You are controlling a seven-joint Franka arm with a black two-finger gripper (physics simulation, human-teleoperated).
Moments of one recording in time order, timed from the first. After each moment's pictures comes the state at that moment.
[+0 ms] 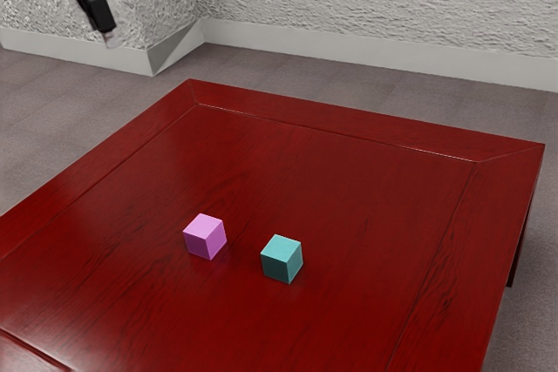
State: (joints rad) arm -0.14 0.28 0.51 -1.08 -0.14 1.46 0.85
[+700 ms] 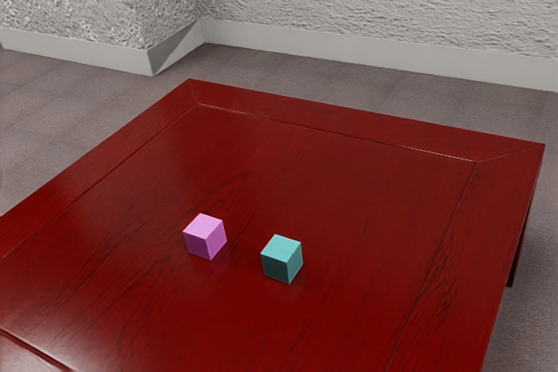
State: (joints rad) arm -0.14 0.13 0.23 -0.80 -0.02 1.30 1.04
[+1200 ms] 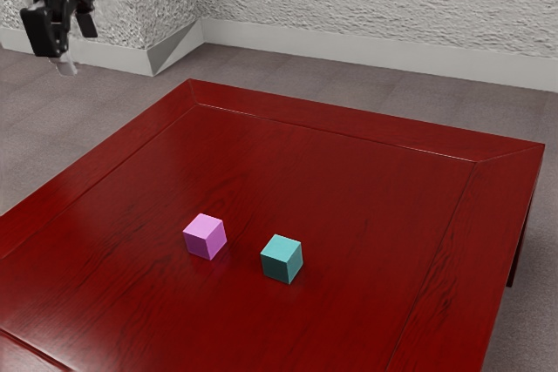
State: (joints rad) arm -0.23 -0.36 0.06 -1.59 0.15 1.32 1.02
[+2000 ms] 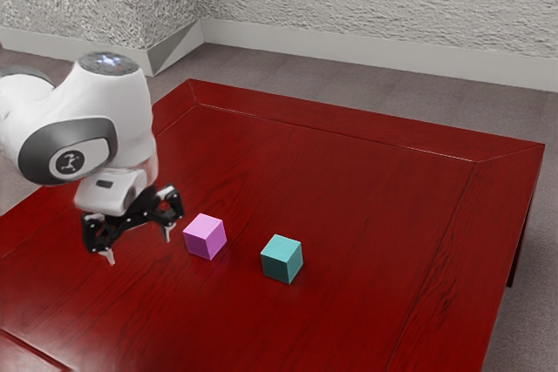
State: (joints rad) arm -0.24 -0.51 -0.03 -2.47 0.14 1.89 1.75
